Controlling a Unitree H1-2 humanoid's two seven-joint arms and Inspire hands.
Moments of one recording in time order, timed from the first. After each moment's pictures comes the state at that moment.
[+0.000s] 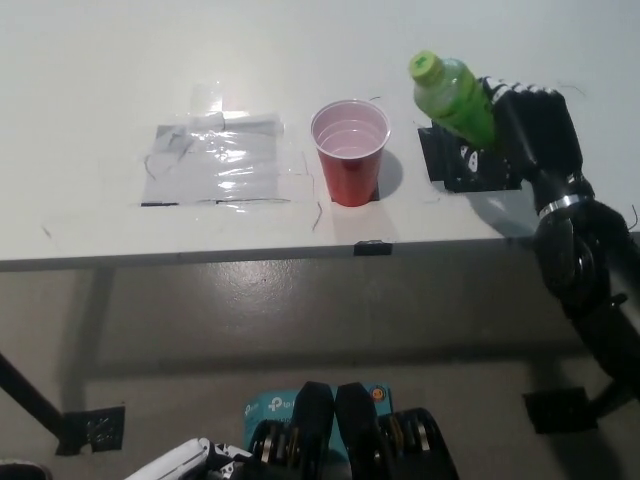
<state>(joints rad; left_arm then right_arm) 0.04 0.52 -0.27 -0.35 0.06 0.31 -0.51 -0.79 -0.36 0.45 0.48 -0.75 0.05 -0.27</state>
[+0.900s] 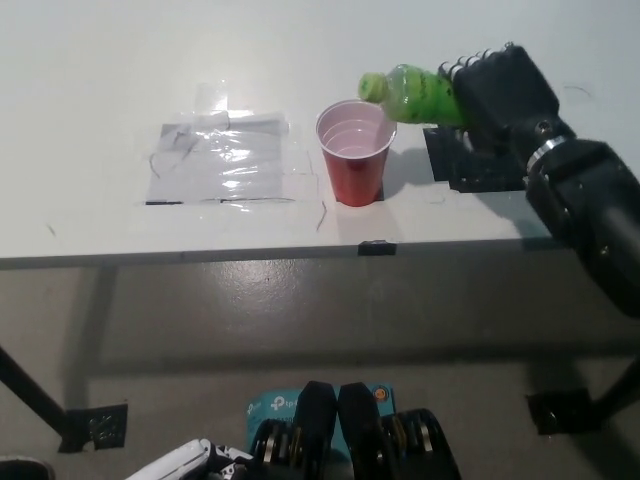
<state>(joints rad) 0.04 0.52 -0.27 -0.35 0.06 0.32 -0.52 -0.99 -0.44 0.67 0.60 -1.02 0.07 -0.08</state>
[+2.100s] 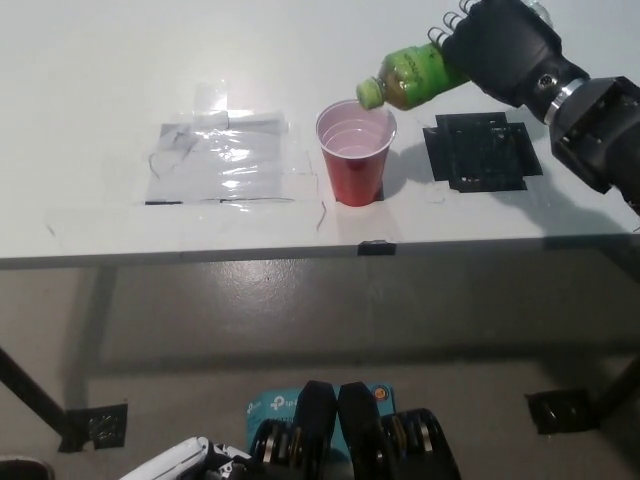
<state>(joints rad) 0.04 0.52 -0.25 -0.36 0.06 0.33 -0.54 -1.12 -0.53 0.79 0.58 -1.31 -0.12 -0.15</state>
